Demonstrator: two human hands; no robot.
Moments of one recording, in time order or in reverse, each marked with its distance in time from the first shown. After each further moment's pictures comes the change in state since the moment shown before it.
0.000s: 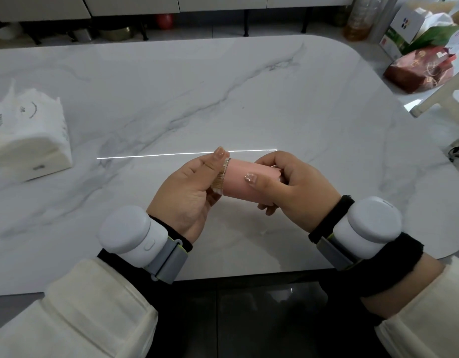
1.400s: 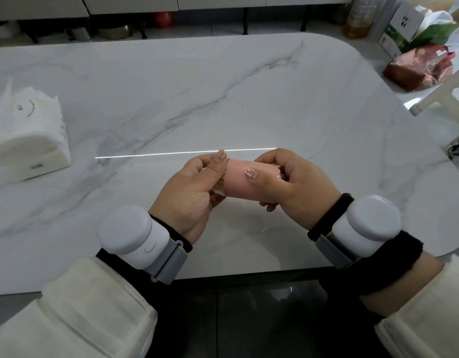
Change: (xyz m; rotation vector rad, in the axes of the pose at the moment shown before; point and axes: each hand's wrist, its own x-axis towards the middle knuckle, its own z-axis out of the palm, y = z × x) left_hand 0.002 -0.006 0.001 0.059 -0.016 0.002; right_hand 0.002 0.003 0.000 -0.003 0.024 -0.018
